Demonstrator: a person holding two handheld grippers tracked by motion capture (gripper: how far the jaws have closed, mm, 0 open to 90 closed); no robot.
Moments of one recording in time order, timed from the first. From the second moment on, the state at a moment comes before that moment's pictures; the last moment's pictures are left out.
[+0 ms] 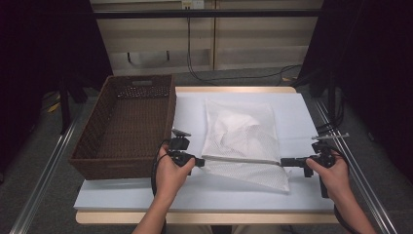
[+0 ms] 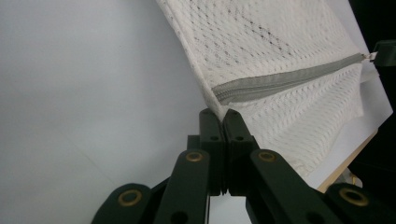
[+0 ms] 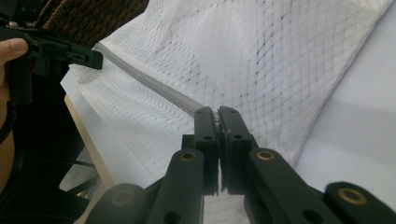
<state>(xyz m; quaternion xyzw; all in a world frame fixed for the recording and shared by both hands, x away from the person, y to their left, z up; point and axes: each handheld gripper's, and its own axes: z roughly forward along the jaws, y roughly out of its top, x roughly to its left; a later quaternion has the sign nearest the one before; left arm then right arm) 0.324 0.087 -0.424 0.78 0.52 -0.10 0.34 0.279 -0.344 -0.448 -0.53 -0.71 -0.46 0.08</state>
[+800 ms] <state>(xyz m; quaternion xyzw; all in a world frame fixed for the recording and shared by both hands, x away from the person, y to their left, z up) 0.323 0.091 -0.420 0.78 0.52 -0.09 0.33 0.276 -0.361 -0.444 -0.54 -0.70 -0.45 0.06</state>
